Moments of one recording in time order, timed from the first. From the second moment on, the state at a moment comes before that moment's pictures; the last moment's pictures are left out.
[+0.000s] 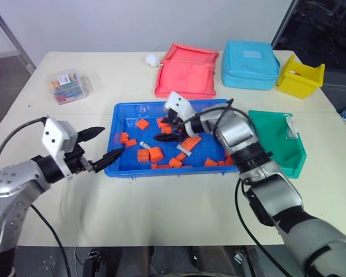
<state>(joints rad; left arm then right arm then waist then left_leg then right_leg) 0.01 0.79 0.39 -0.50 -0.69 0.56 -0.74 -1.01 -0.22 0.30 0.39 0.03 0.63 1.01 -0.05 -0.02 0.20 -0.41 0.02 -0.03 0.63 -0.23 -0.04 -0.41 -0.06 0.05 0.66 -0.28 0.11</state>
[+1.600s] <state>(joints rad) 0.10 0.88 0.53 -0.53 -0.74 0.64 -0.77 -1.06 -0.07 0.39 0.79 -0.10 0.36 0.98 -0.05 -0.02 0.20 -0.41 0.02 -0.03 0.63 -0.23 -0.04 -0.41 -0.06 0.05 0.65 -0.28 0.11</state>
